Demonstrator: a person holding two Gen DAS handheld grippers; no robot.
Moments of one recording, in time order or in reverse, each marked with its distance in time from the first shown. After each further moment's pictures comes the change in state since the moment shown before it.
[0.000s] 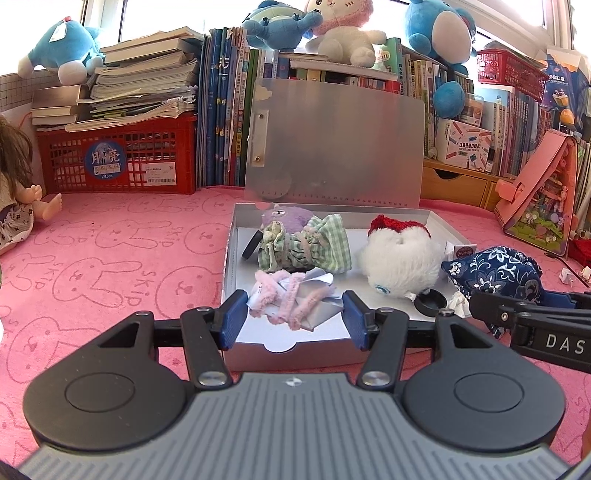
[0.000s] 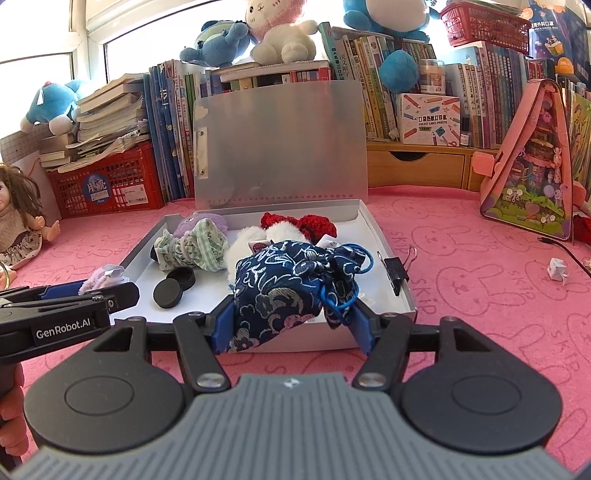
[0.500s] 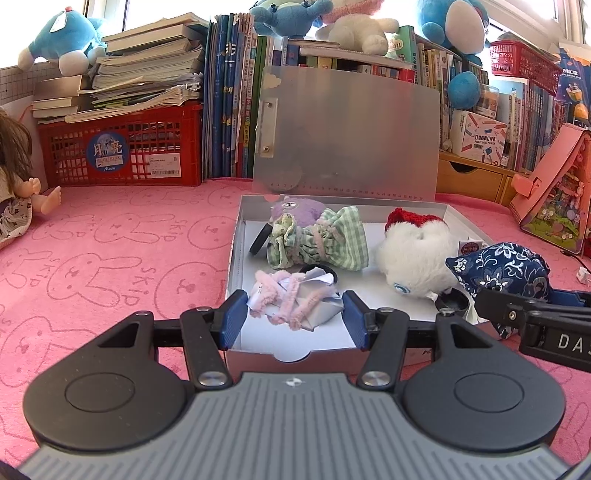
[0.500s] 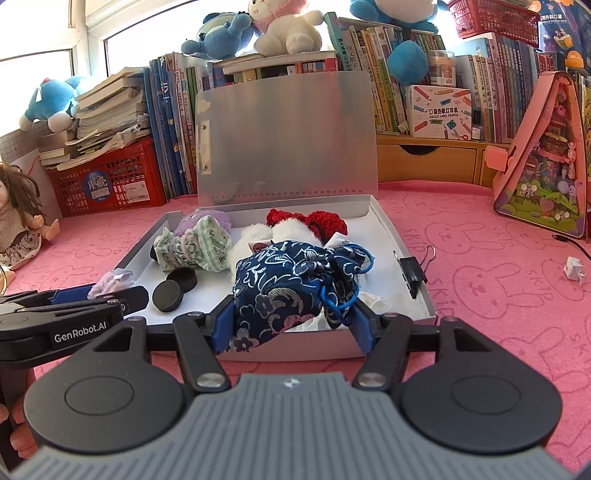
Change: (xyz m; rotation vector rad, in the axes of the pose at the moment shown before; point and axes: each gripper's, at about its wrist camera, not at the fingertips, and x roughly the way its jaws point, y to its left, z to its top) left arm 0.025 0.004 0.000 -0.002 0.019 0.030; right arm 0.020 0.003 0.001 0.002 0.014 0.023
